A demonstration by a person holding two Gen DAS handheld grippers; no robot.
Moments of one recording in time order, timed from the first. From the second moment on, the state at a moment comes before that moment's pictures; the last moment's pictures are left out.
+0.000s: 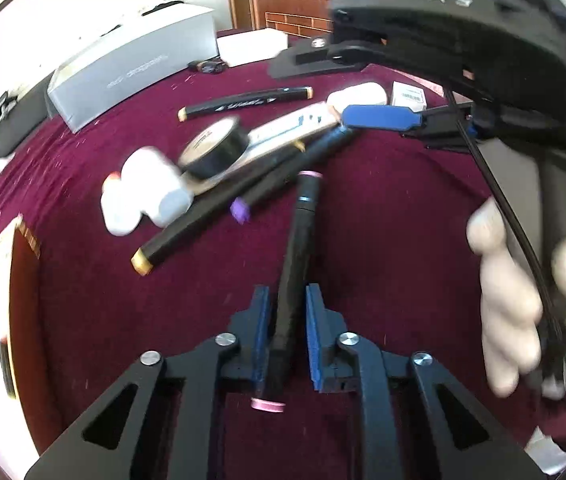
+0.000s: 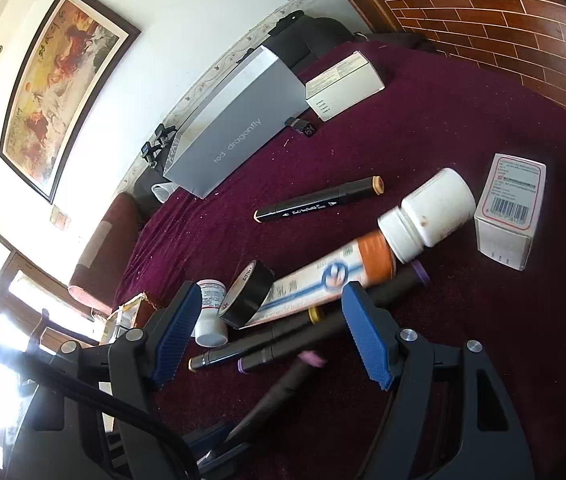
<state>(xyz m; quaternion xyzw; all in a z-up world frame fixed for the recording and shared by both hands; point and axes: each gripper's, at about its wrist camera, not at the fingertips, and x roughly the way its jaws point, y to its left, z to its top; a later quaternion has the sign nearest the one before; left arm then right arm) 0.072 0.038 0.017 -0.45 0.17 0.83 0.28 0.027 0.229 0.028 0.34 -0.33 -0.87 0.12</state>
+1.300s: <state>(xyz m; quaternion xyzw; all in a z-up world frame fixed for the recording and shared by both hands) 0.107 -0.124 0.048 -0.43 -0.06 0.86 0.25 -0.063 0.132 0.030 0.51 -0.08 -0.86 0.02</state>
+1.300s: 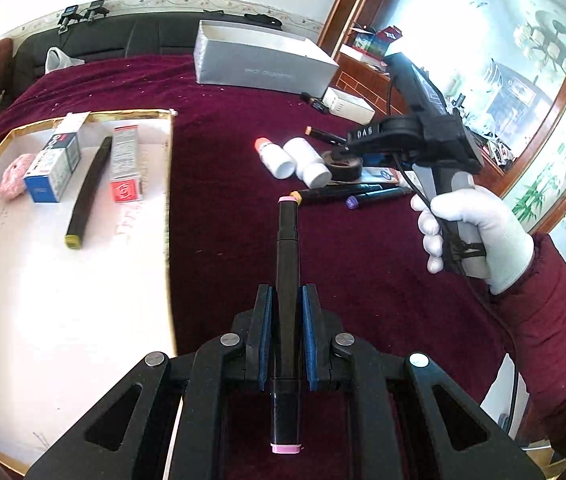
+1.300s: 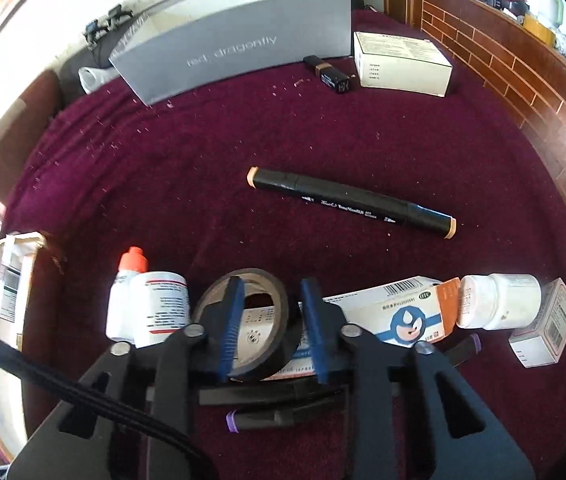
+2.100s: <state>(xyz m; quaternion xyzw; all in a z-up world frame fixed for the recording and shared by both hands) 0.107 -0.266 0.069 -0.41 -0.10 0.90 0.09 0.015 0.056 0.117 0.42 -0.09 -0.89 0.15</state>
